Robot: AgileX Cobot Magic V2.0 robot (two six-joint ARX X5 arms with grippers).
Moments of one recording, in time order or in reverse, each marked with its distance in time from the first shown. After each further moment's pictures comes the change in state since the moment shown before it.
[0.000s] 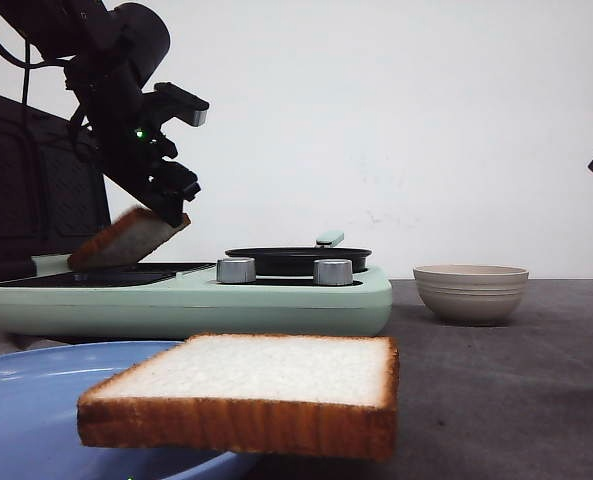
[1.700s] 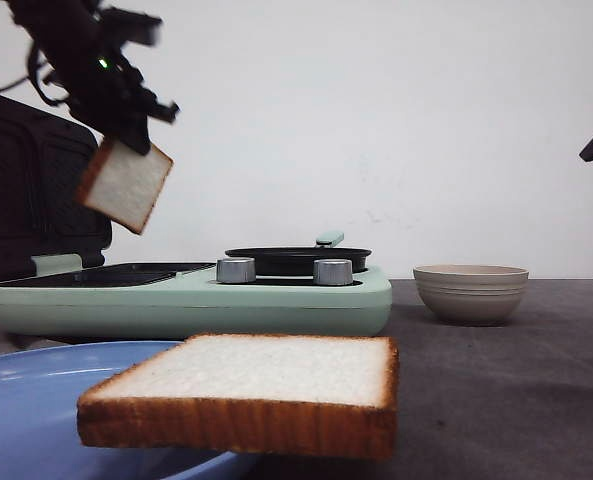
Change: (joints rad) left arm 0.061 -0.148 -0.035 0.075 0.032 -0.120; right arm 0.000 0.000 0.000 0.046 0.000 0.058
